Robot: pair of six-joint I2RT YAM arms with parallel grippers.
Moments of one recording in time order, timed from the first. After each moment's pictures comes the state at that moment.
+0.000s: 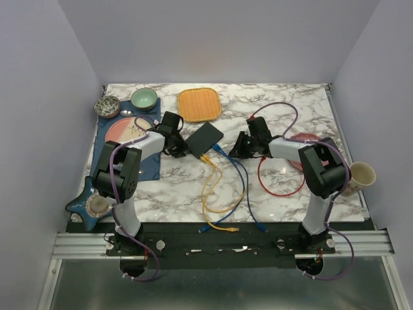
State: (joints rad) left arm -0.33 1.81 1.10 -0.32 0.07 -0.89; right arm 0.43 1.90 1.06 -0.02 -0.28 0.68
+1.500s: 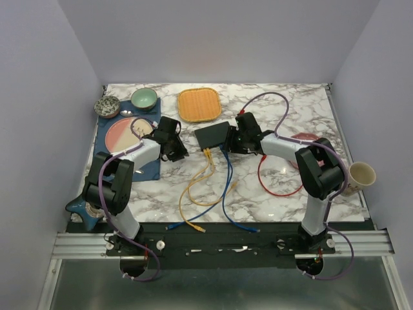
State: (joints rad) left arm -0.34 1.68 1.00 -0.28 0.08 -0.82; right arm 0.53 1.88 1.17 -0.12 -0.07 0.60
